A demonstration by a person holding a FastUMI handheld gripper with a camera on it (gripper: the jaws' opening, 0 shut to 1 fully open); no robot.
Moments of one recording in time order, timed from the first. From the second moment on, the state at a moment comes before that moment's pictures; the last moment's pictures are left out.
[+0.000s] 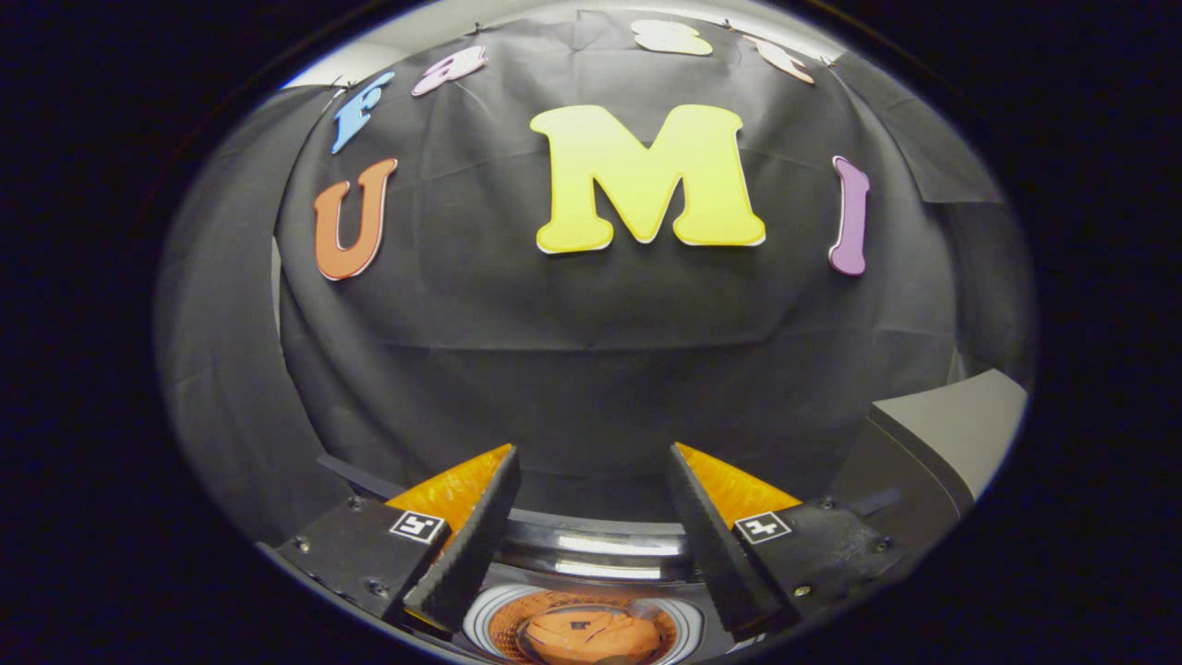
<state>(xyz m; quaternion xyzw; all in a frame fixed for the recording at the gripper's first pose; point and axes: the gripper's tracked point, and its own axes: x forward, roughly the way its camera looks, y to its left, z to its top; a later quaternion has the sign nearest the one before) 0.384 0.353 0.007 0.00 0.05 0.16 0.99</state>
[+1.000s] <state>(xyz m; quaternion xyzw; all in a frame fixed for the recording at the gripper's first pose) 0.304 0.333 -0.108 -0.03 0.16 0.16 0.97</state>
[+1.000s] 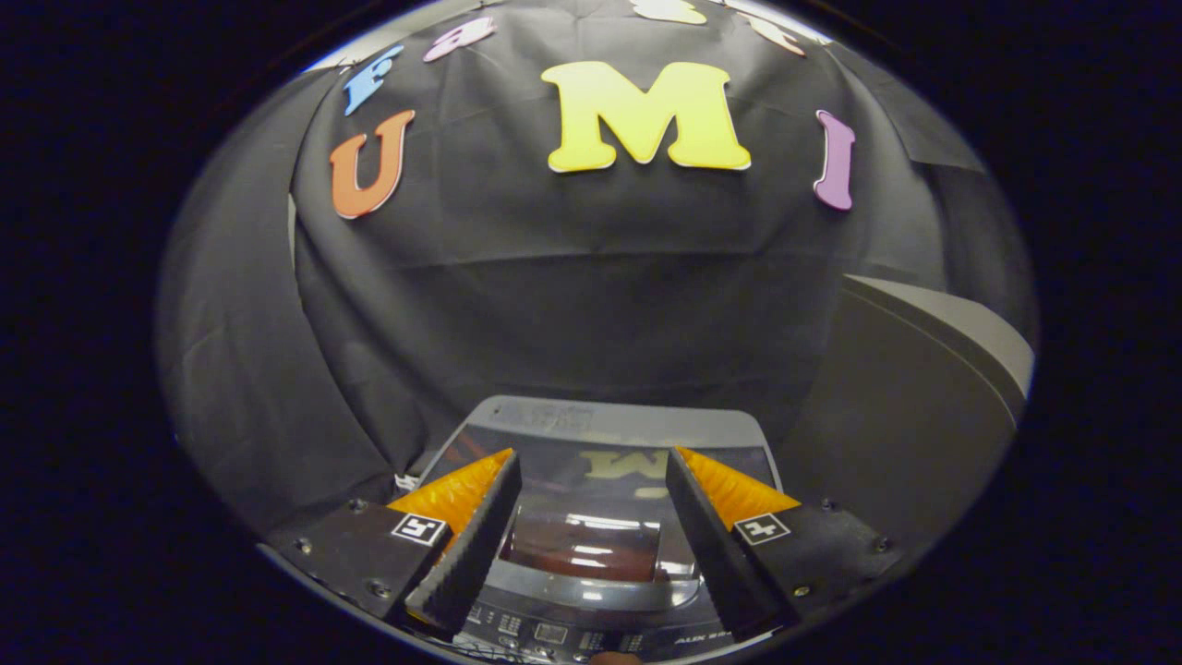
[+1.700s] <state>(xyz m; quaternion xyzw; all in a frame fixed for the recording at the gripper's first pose) 0.164 0.235 -0.006 -0.04 0.04 0.18 0.98</state>
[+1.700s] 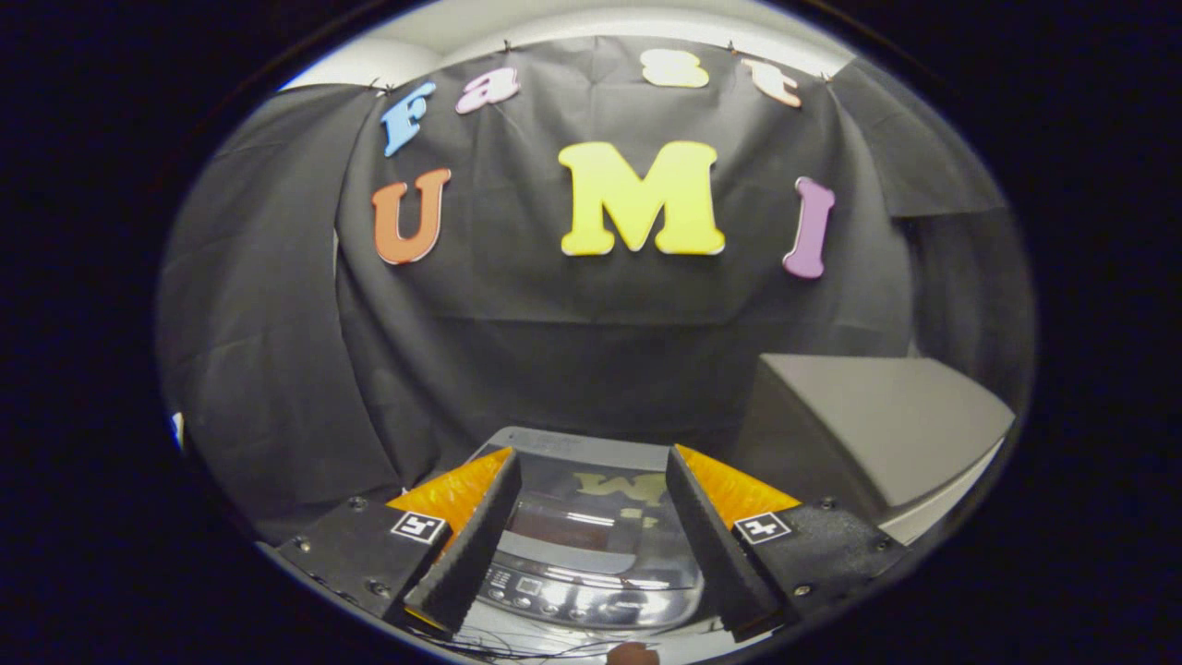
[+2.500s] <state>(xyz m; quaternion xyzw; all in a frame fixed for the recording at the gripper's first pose) -0.079 0.023 0.001 -0.04 0.00 0.12 0.99</state>
